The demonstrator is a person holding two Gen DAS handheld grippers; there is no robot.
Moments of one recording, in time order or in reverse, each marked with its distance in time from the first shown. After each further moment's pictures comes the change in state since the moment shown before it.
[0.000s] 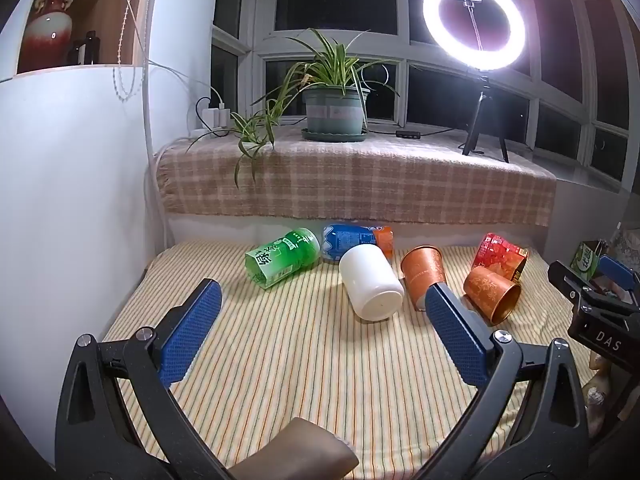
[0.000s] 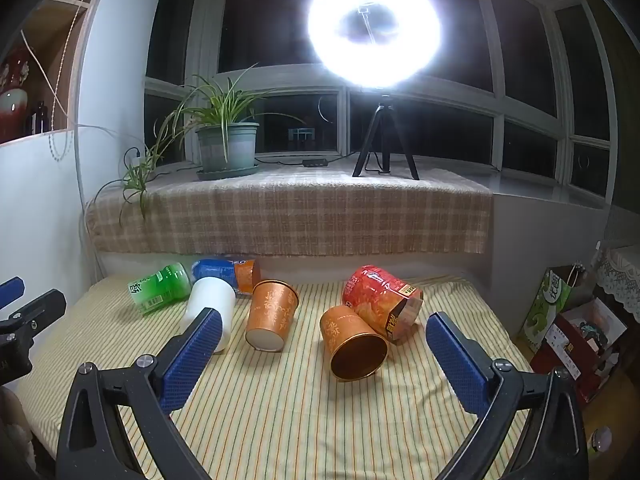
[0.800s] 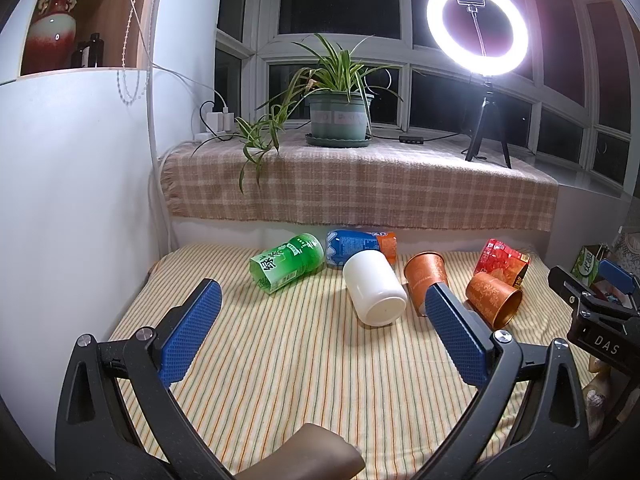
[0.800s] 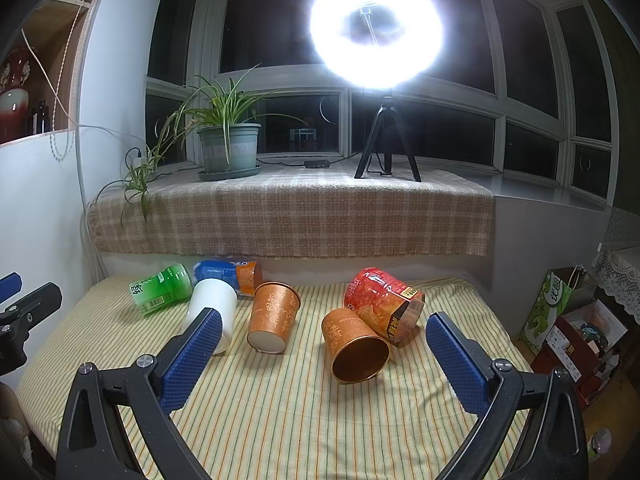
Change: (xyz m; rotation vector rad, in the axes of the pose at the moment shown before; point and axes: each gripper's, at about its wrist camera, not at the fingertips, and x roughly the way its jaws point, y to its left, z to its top) left arm -0.002 0.004 0.003 -0.006 -0.010 0.004; right arm 0.000 0.001 0.002 -0.009 -0.002 0.002
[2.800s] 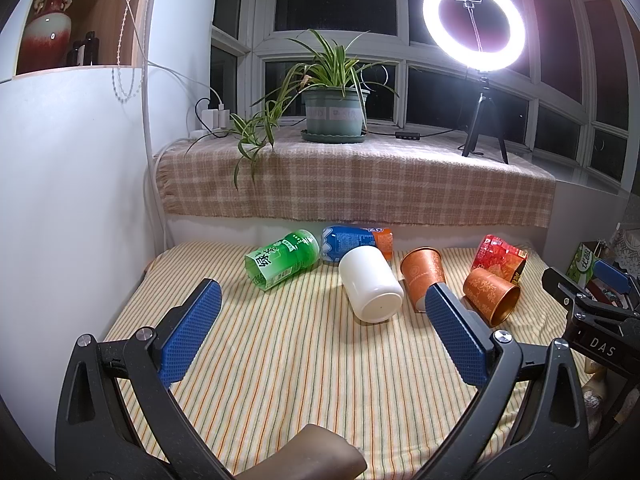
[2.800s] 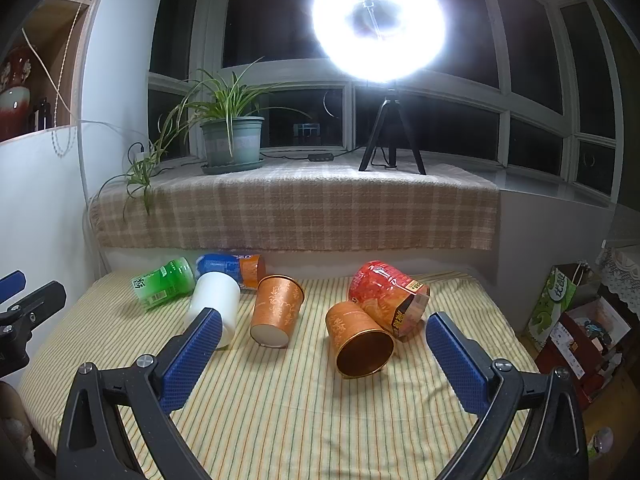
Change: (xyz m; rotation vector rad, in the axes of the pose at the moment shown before) left arm -0.001 -0.001 0.000 0.001 0.002 0.002; right arm 0.004 0.002 -0.007 0.000 0.014 0.009
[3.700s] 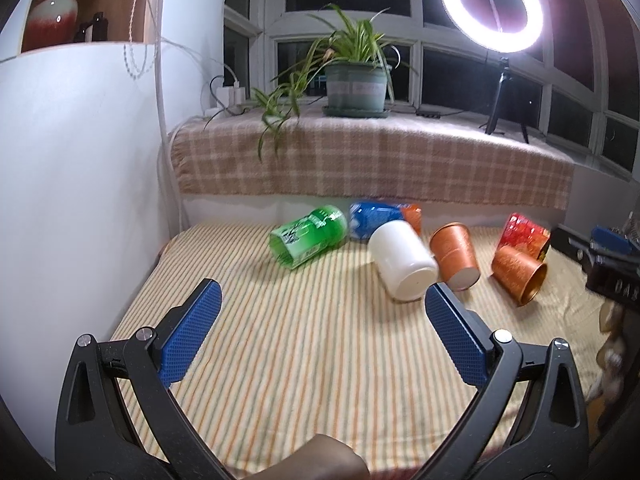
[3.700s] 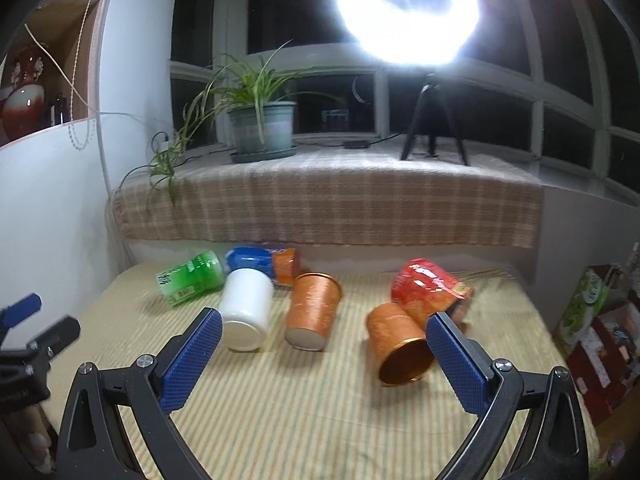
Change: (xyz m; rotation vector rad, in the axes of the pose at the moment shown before) left arm 0.017 0.025 -0.022 0.008 0.074 0.041; right arm 0.033 0.016 0.017 -0.013 0.071 0.133
